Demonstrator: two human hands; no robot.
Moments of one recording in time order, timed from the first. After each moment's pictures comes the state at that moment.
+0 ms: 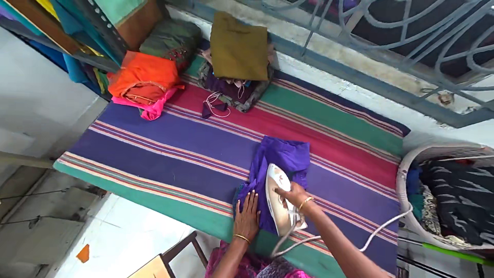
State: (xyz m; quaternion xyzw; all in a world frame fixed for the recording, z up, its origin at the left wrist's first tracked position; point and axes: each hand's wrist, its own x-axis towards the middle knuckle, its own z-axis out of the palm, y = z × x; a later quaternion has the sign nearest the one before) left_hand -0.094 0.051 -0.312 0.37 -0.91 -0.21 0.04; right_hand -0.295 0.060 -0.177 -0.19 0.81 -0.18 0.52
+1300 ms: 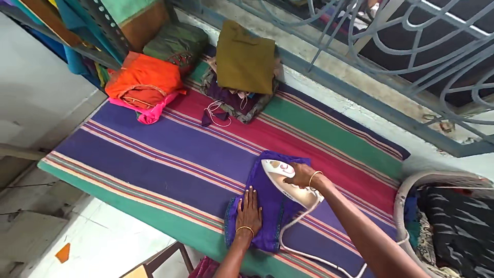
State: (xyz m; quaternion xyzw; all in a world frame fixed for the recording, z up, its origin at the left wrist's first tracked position) left_hand -0.165 0.012 -0.301 0.43 -0.85 -0.27 -0.11; right_hand -0.408 -0.030 -0.166 -0.45 0.78 0.09 0.43
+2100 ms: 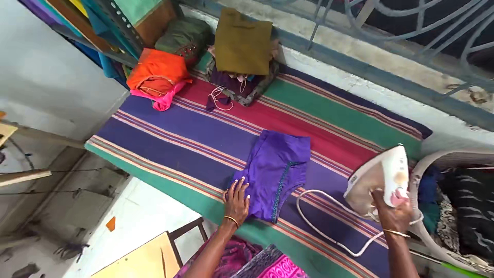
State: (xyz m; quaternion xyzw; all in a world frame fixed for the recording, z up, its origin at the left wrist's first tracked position) left_hand -0.094 0.047 -0.297 0.42 -0.87 -0.16 0.21; right_hand -0.465 0.263 -0.191 -0.17 0.91 -0.38 0.05
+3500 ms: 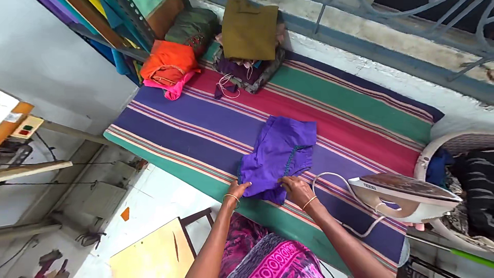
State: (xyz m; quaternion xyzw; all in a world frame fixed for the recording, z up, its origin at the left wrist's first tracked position) left_hand -0.083 0.023 -0.248 0.65 -0.49 -0.59 0.00; right_hand -0.288 0.153 -0.226 -0.63 0.70 -0.22 0.24
